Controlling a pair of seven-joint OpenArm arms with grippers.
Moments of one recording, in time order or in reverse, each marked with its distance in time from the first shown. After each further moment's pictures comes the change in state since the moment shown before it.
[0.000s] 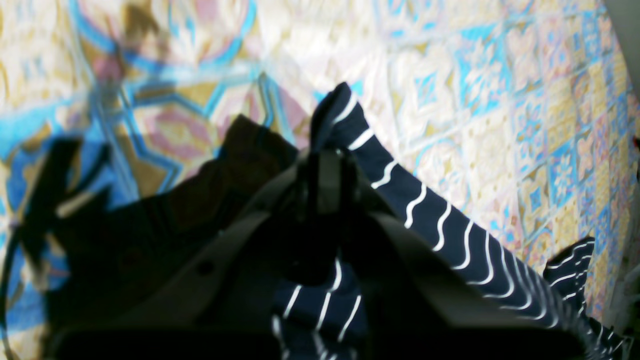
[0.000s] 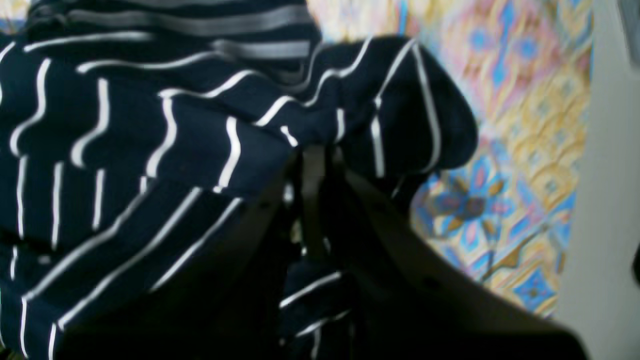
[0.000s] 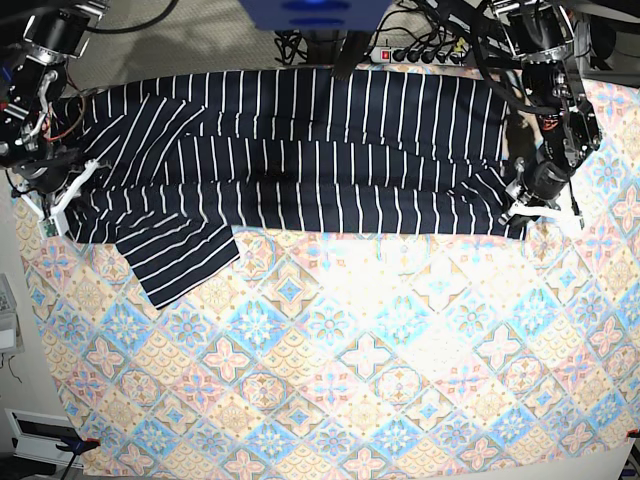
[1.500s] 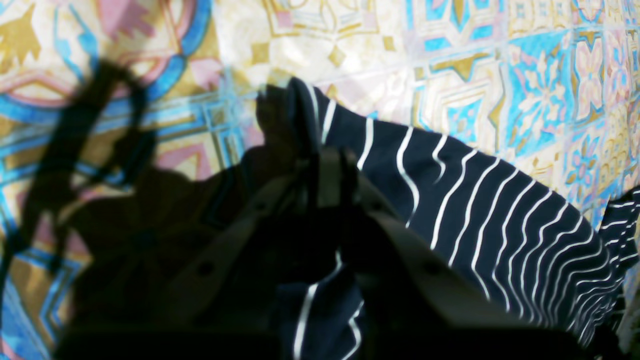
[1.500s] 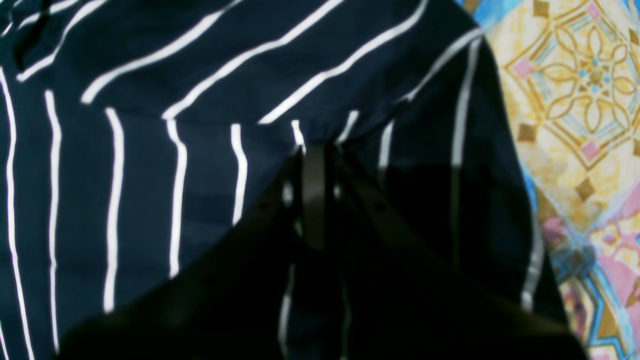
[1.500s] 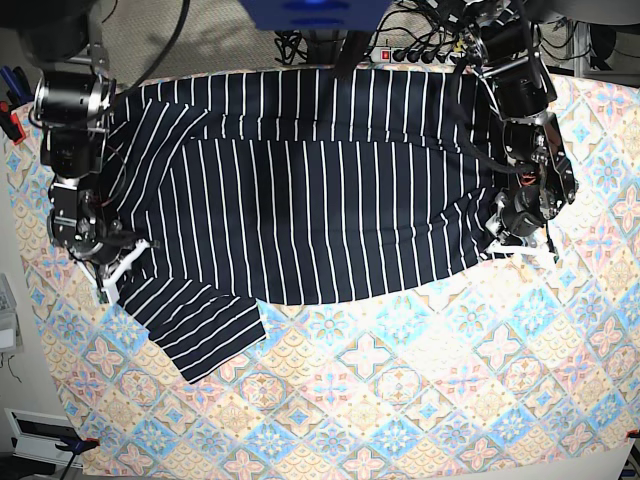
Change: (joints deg) left arm -17.0 3.5 -0.3 -21.2 12.4 0.2 -0.6; right arm 33.4 1.1 -24.5 -54.7 -11.0 -8.6 28.5
